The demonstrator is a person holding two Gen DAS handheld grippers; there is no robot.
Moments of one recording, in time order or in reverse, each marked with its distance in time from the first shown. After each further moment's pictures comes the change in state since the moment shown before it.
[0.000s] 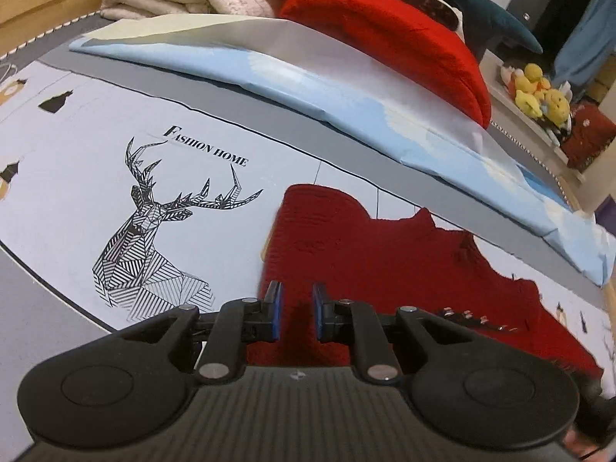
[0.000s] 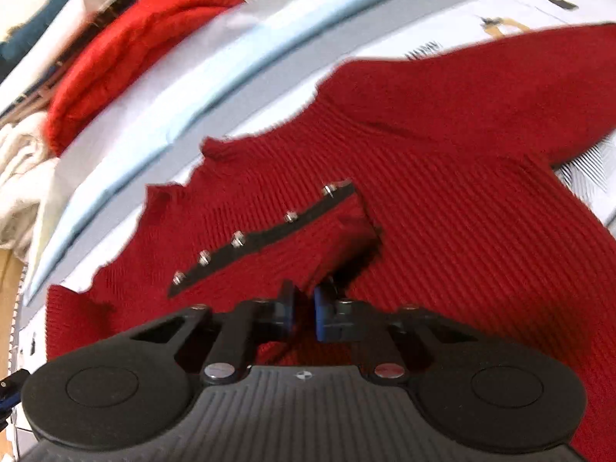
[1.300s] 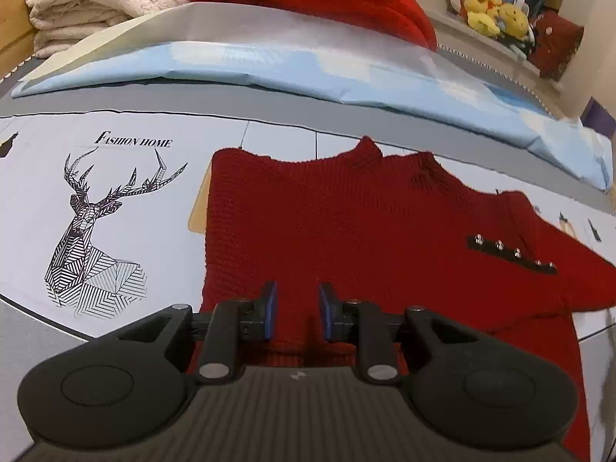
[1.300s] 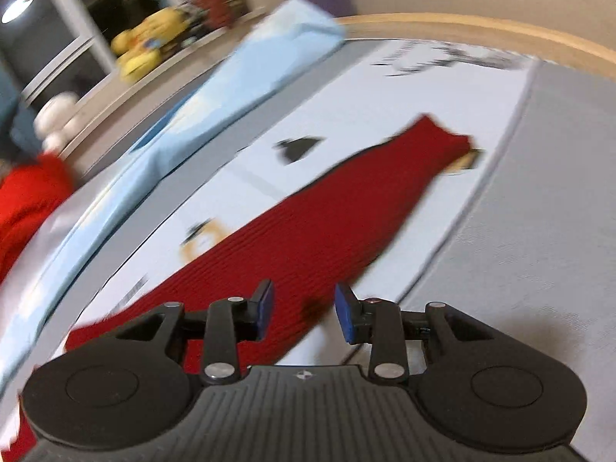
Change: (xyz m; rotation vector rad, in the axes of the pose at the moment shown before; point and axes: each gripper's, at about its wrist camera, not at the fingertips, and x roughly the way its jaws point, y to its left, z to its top) left arm 0.020 -0.077 -0.040 0.252 0.068 0.012; right arm -0.096 -0.252 0.120 0.258 -0.281 -0.322
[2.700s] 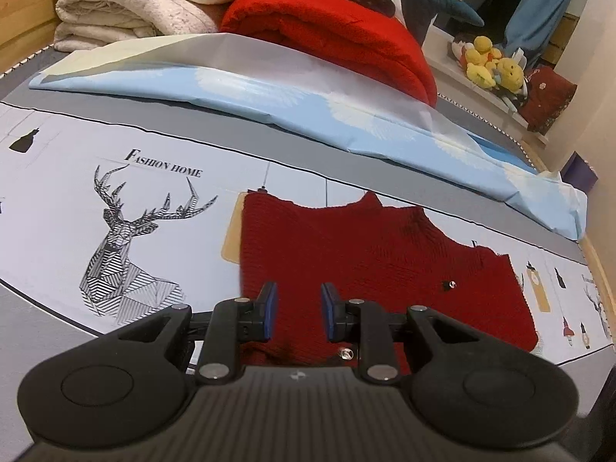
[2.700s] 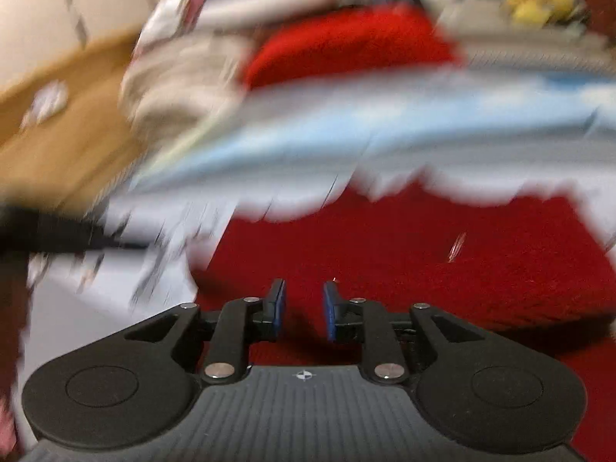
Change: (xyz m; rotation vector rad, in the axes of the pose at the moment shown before) left arm -0.063 0.056 0.018 -0.119 -0.077 -0.090; right arm -0.131 0.266 -0.266 -0.794 0.335 0.667
